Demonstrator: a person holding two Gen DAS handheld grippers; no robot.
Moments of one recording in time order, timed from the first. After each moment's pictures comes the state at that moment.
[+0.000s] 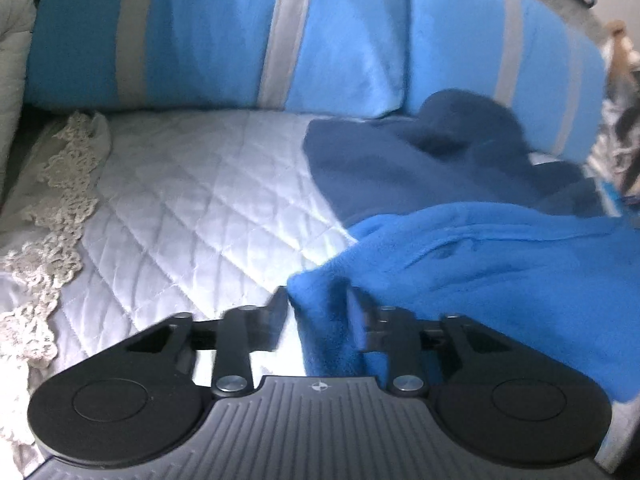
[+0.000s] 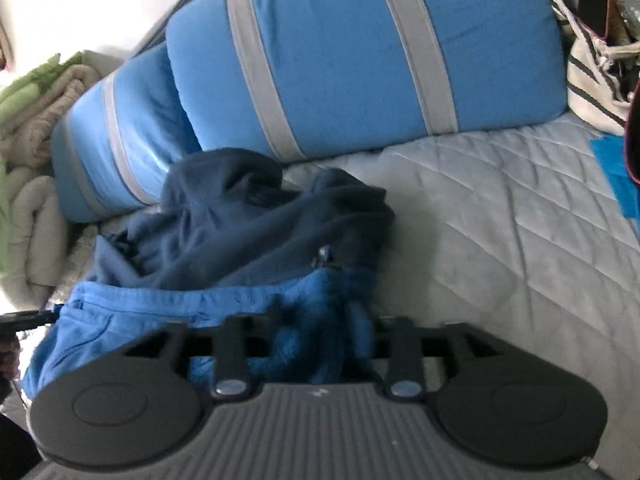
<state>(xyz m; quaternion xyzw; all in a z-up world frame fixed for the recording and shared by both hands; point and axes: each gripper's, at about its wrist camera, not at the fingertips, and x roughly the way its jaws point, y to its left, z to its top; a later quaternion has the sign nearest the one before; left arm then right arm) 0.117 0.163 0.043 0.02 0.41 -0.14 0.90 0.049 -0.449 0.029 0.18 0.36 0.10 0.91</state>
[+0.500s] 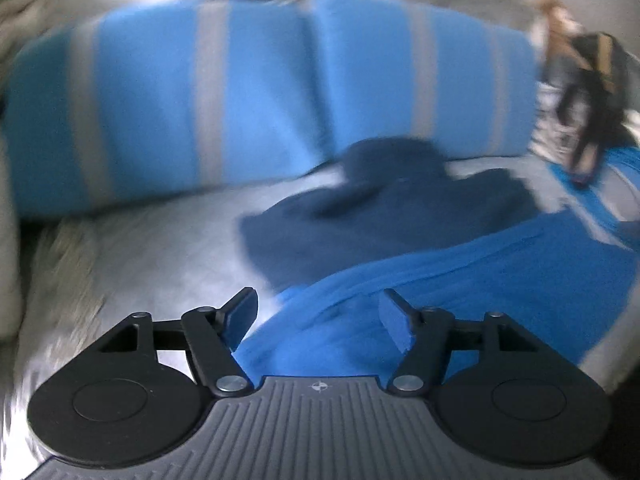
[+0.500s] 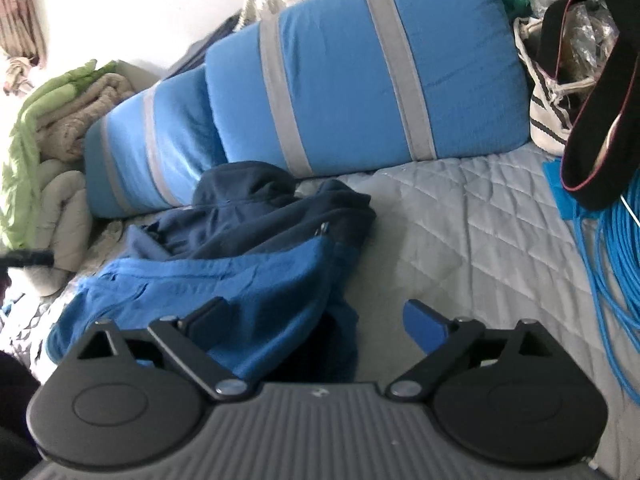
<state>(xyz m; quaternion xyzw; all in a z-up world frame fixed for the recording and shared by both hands) 0.075 0.096 0.160 0.10 0.36 -0.22 0.90 -0.059 -0.476 0.054 0.16 0.31 0.11 0.93</state>
